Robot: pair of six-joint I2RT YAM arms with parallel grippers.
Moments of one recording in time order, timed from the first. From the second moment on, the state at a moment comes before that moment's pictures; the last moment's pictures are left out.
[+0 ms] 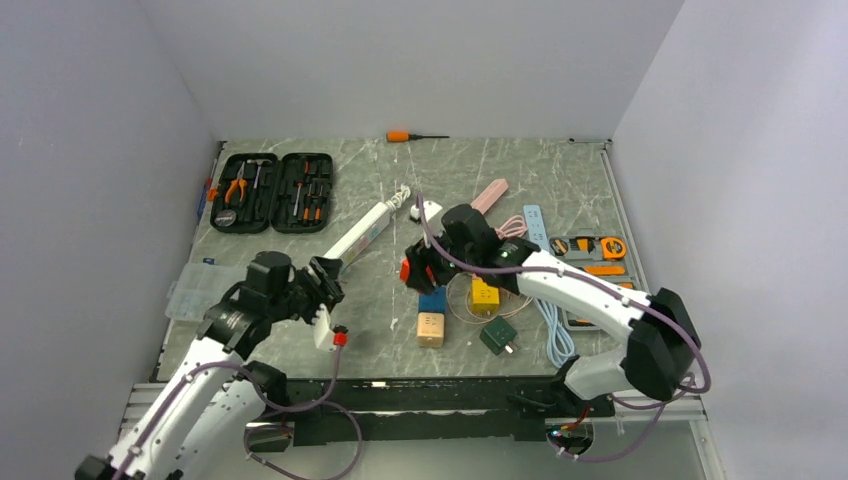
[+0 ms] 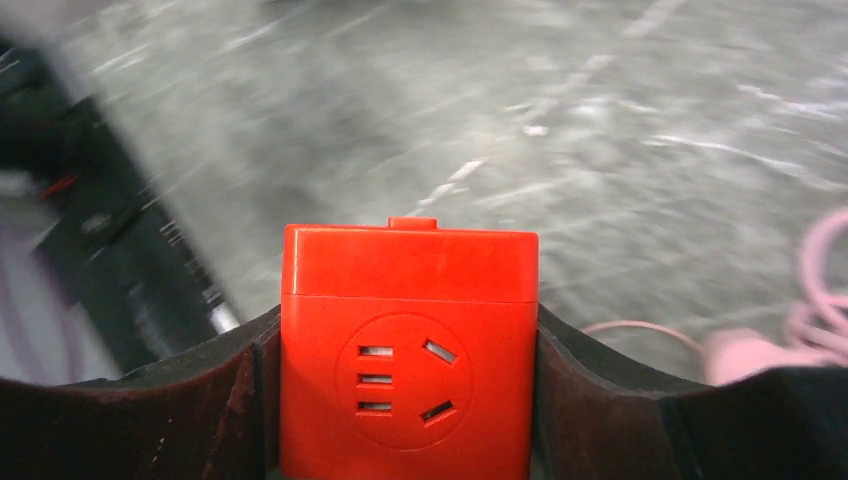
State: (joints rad) left arm -0.35 0.63 0.59 -0.65 0.40 1.93; right arm 0.85 1.35 1.00 -0.32 -0.28 0.14
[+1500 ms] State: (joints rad) left arm -0.80 1.65 0.96 -0.48 0.01 0.87; right arm 0.67 1.51 0.95 -0.13 0.24 0.37
